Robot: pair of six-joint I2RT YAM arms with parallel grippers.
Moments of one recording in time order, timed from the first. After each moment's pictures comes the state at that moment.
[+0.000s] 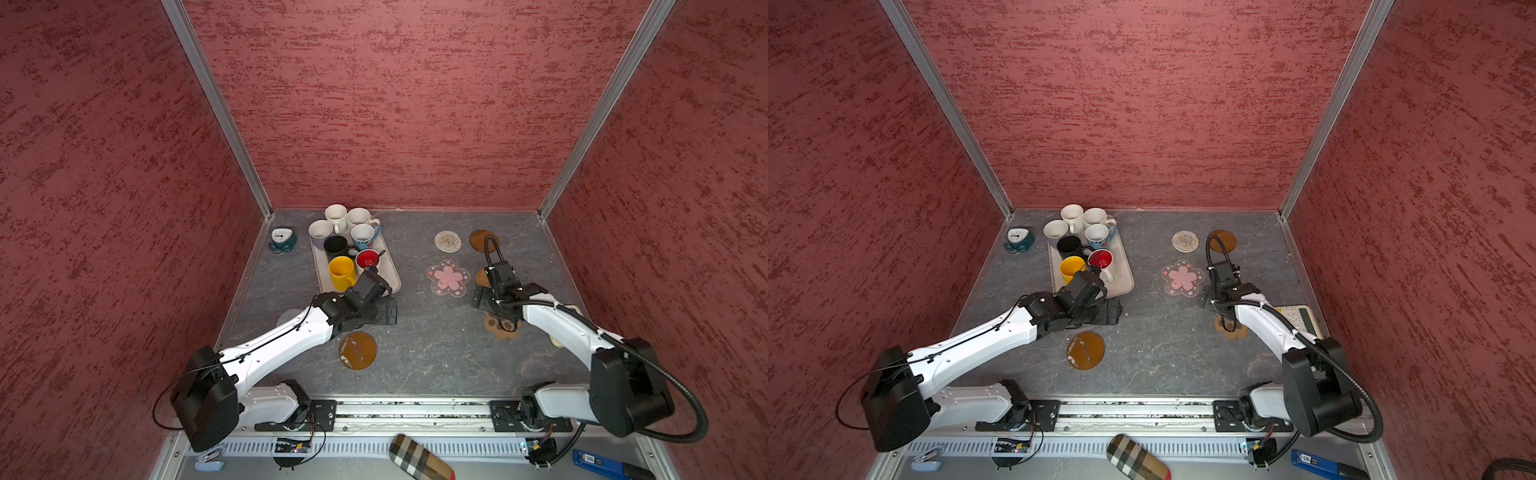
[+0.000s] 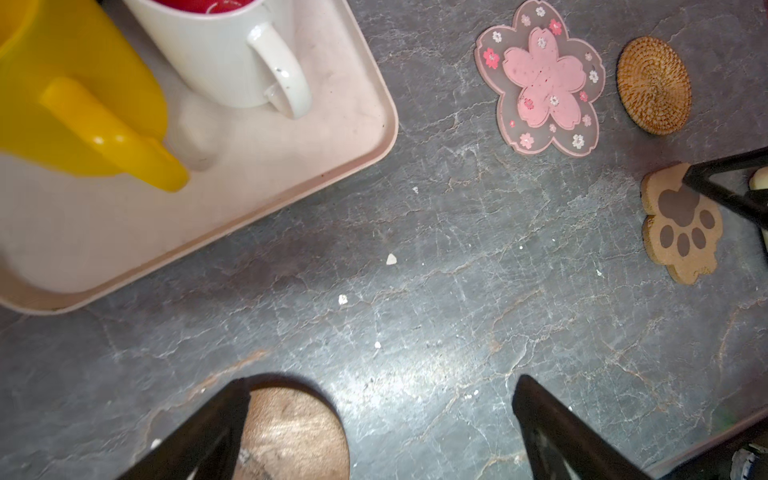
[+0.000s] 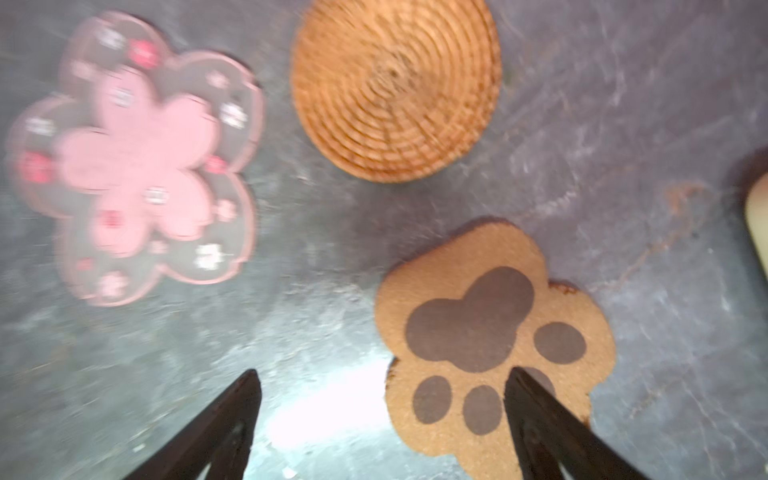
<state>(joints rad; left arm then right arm) -0.77 1.22 0.89 -0.65 -0.12 -0.64 0.29 1.31 0.78 -0.57 0.15 0.61</state>
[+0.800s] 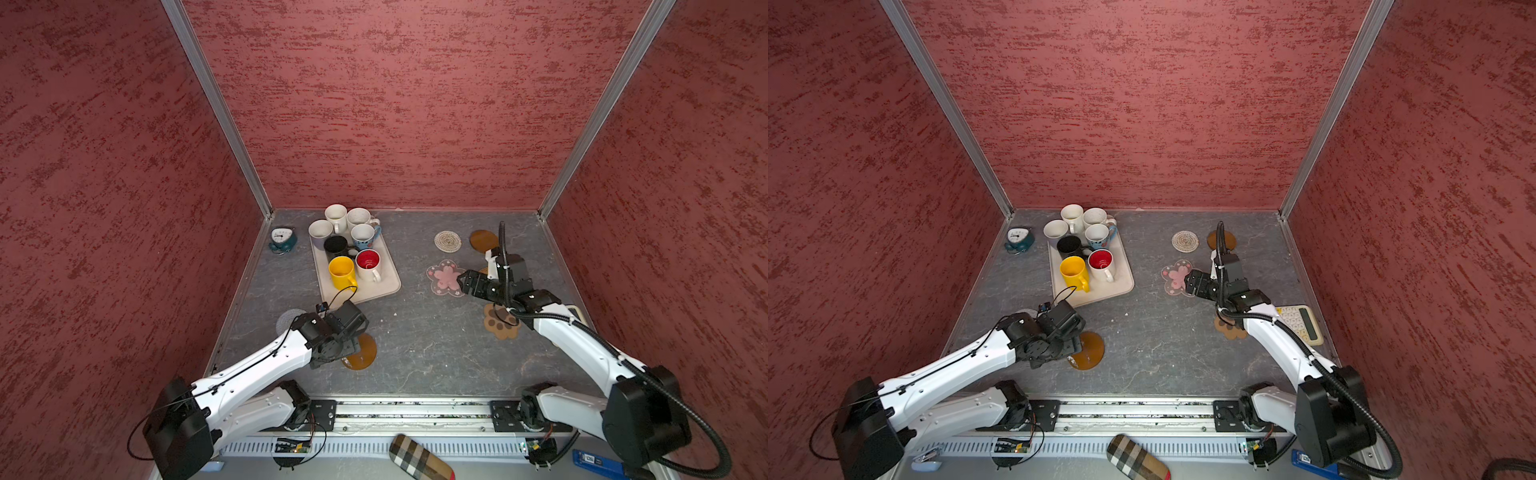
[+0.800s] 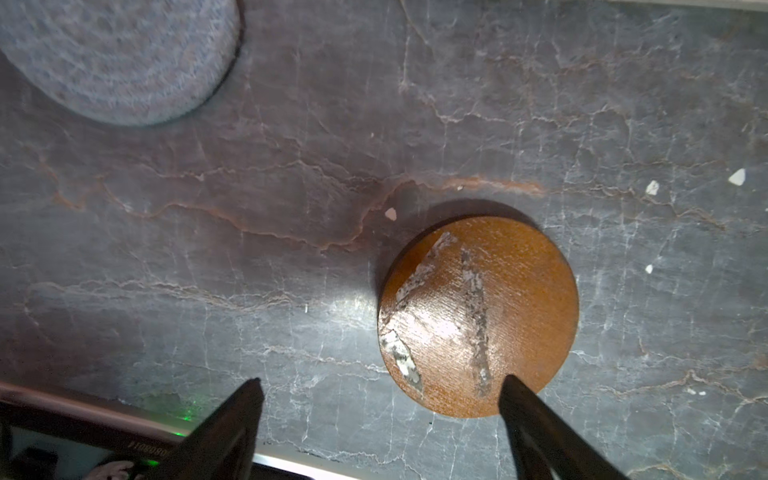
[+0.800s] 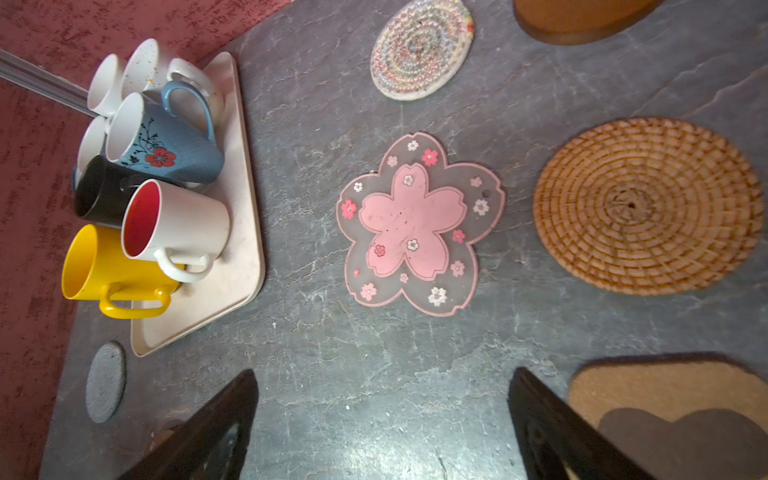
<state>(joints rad) -0.76 1.02 0.66 -1.04 -0.19 -1.11 0.29 1.19 0.76 -0.29 -0.17 0.55</state>
